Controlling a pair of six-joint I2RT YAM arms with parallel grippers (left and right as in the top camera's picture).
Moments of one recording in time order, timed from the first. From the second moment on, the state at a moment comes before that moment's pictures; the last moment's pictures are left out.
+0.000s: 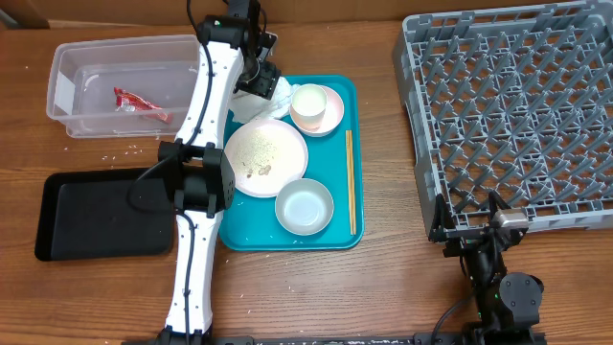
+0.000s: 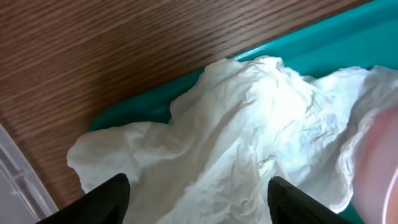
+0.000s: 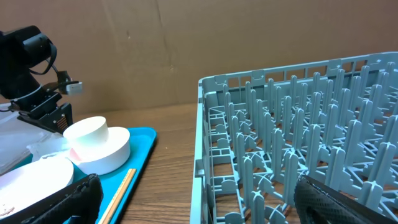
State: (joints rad) left arm -0.17 2.70 2.72 -1.33 0.04 0.18; right arm 0.09 0.01 0.02 -0.04 -0.02 0.15
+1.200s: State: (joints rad) left arm -0.17 2.73 2.72 -1.36 0.04 0.22; right arm 0.09 0.01 0.02 -0.04 -0.02 0.15
